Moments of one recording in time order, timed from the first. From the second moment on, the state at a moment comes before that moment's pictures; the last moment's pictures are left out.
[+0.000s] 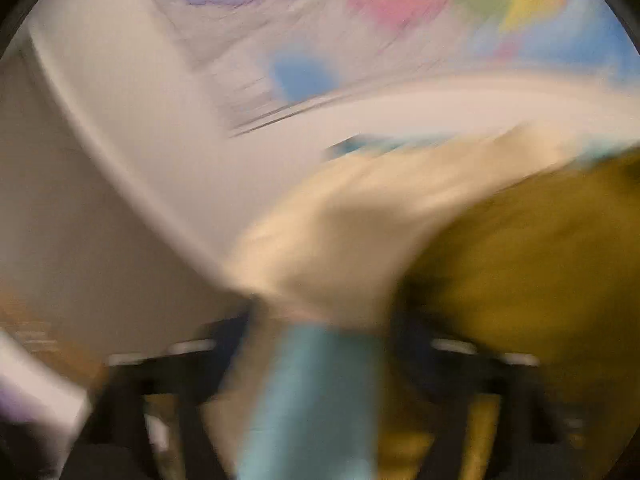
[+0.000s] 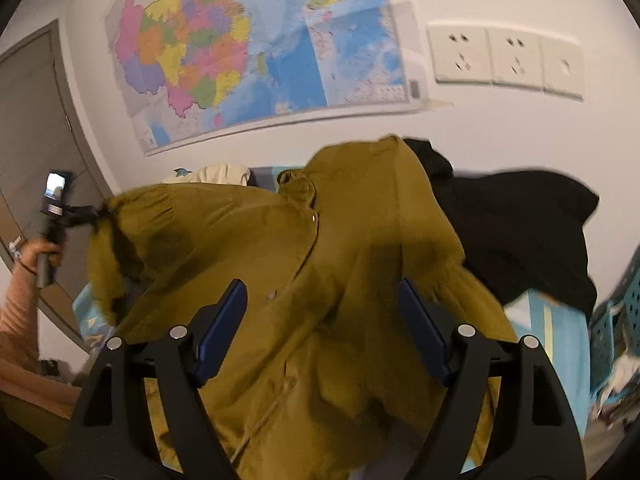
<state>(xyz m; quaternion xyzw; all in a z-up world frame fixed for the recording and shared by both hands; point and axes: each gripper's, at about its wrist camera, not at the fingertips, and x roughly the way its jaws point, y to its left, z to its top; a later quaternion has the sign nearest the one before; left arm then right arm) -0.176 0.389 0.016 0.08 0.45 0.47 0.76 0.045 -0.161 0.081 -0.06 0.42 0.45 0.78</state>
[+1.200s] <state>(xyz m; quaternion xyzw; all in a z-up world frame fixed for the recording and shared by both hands) -0.146 0.231 -0.075 -0.12 0.49 0.01 0.87 -0.061 -0.319 0.026 0.03 0.54 0.41 0.74</state>
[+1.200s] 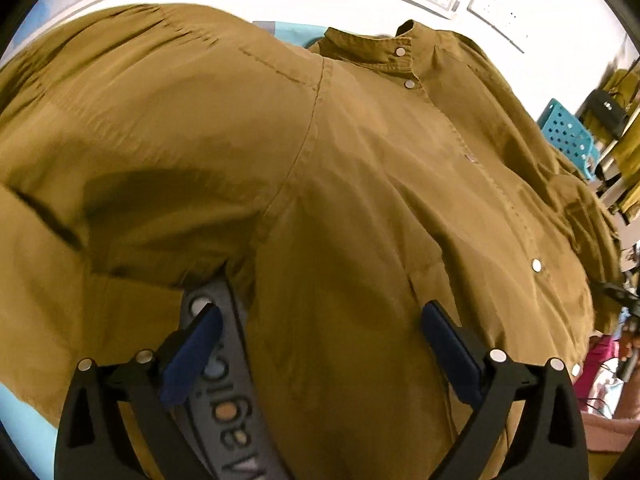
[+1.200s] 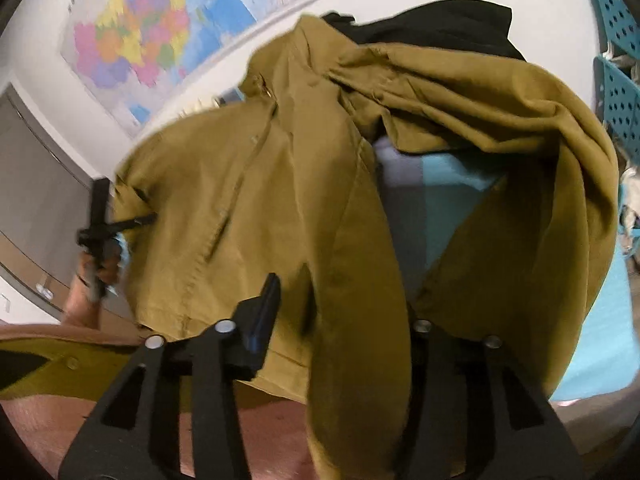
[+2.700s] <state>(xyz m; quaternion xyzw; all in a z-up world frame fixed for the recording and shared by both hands) -0.078 0.065 -0.043 0.06 0.44 -0.15 0.88 0.114 -0.385 0.174 0.09 0.47 0.30 0.82</state>
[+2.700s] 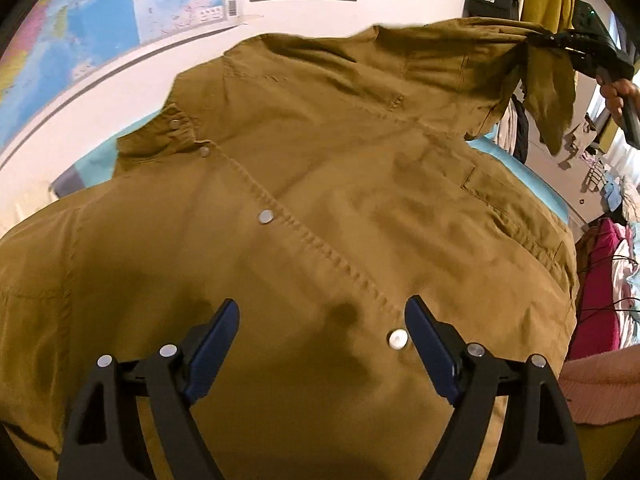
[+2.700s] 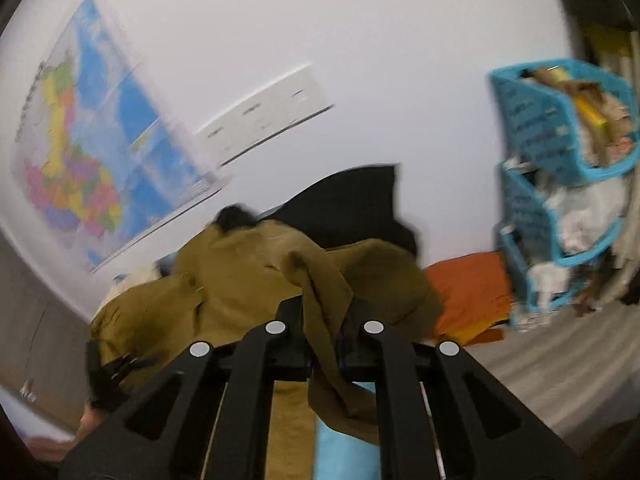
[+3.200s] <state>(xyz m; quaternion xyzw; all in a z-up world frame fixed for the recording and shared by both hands) -0.074 0.091 -0.002 -0.04 0.39 -0.24 0.89 0.000 -0.207 0.195 0.07 0.47 0.54 0.69</state>
